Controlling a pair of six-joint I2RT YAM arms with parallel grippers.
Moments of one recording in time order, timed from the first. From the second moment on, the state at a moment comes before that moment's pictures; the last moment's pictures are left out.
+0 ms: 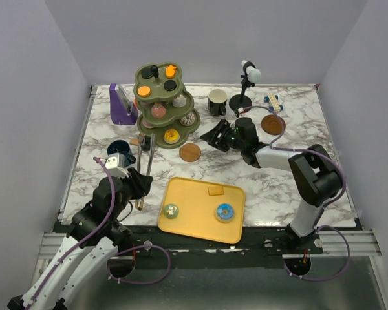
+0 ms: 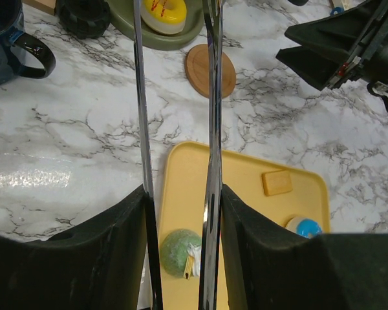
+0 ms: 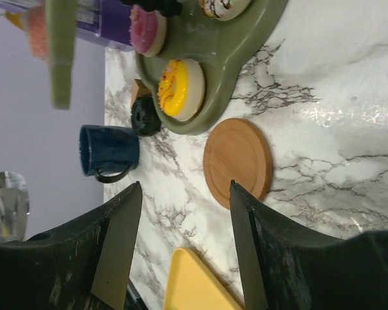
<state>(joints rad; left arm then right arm) -0.58 0.28 0.53 -0.64 -0.23 -0.65 0.51 1.76 0.91 0.47 -0.28 0.96</state>
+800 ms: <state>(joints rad) -0.58 0.28 0.59 -0.72 -0.31 -0.67 0.60 2.02 1.21 0.40 -0.13 0.83</state>
